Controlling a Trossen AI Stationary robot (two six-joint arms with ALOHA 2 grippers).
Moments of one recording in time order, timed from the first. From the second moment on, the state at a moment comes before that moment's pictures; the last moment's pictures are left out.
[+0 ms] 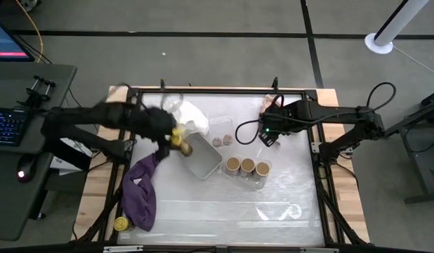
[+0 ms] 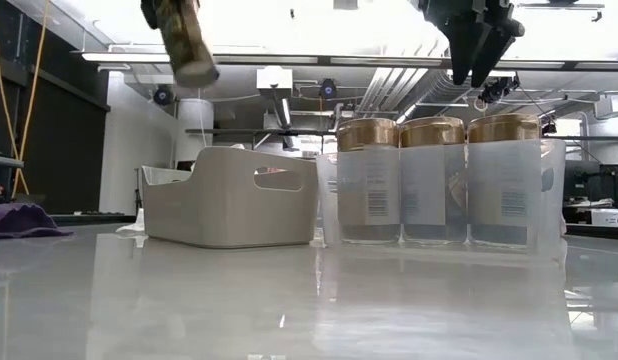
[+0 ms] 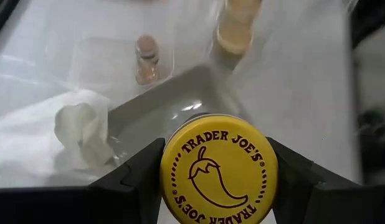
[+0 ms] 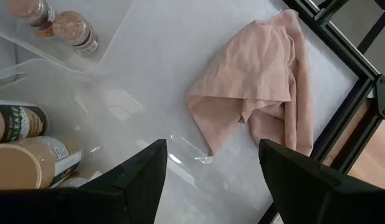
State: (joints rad) left arm -0.01 1.15 1.27 -1.00 -0.02 -0.25; right arm -0.02 1.44 1.48 -1.48 0.38 0.80
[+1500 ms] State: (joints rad) left arm 0.10 1.64 1.24 -0.91 -0.15 0.16; right arm -0.03 1.44 1.48 -1.46 0.37 0.78
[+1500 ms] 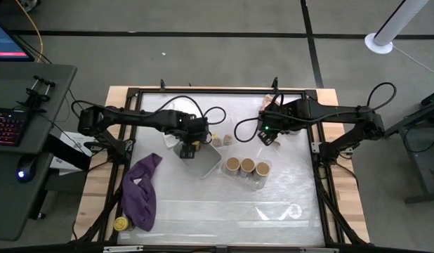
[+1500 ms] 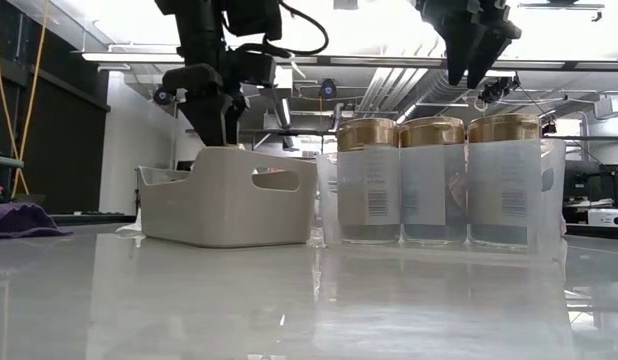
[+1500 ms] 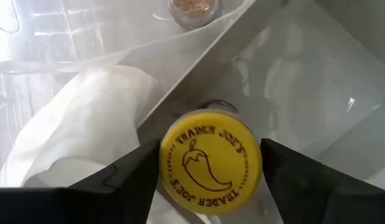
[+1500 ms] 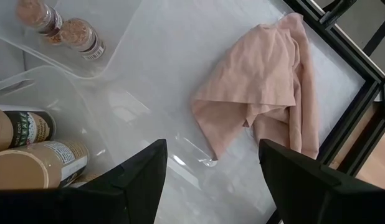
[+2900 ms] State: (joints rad) left arm -0.86 1.49 1.40 -1.32 0.26 -0.81; right arm -0.03 1.44 1.48 -1.40 0.36 0.75
